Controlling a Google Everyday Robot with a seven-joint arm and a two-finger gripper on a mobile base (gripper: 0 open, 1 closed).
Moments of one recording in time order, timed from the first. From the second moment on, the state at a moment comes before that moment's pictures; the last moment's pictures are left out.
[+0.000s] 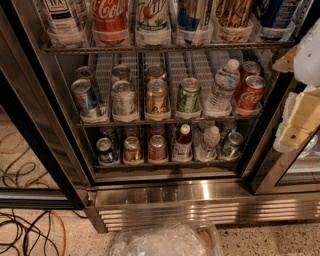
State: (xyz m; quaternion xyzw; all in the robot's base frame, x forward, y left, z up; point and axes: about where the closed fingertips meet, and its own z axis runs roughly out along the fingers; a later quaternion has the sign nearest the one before) arm 0.438 -0.217 0.976 -0.60 0.78 -0.03 0.16
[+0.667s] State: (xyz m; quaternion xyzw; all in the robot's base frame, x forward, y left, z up) arm 0.445 -0.211 0.973 -0.59 0.79 -0.02 0.19
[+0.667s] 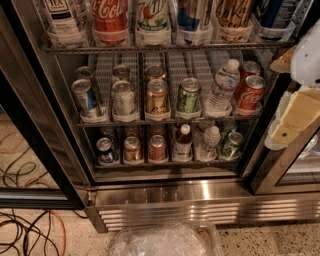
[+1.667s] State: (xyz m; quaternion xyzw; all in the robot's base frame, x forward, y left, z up) arm 0.412 -0.136 0.891 -0.44 0.82 0.15 0.34
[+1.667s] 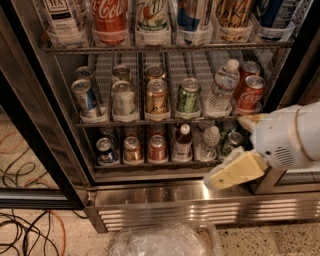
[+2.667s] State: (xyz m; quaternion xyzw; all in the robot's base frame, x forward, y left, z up) arm 0.424 -0.125 0.873 -0.39 0.82 0.16 0.38
